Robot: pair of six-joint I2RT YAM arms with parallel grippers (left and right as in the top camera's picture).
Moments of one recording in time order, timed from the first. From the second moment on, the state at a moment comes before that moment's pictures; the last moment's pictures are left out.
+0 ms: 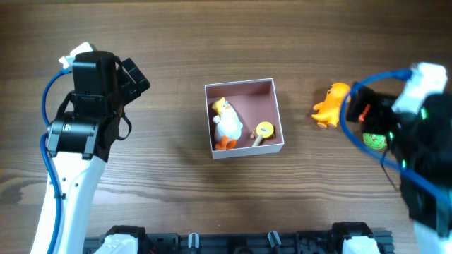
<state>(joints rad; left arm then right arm) -0.10 1.21 1.21 -0.76 -0.26 -0.59 0.02 0.95 1.29 -0.93 0.07 0.15</state>
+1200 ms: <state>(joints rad) -0.10 1.21 1.21 -0.76 -0.26 -0.59 -0.09 1.79 1.31 -0.89 0.05 0.22</state>
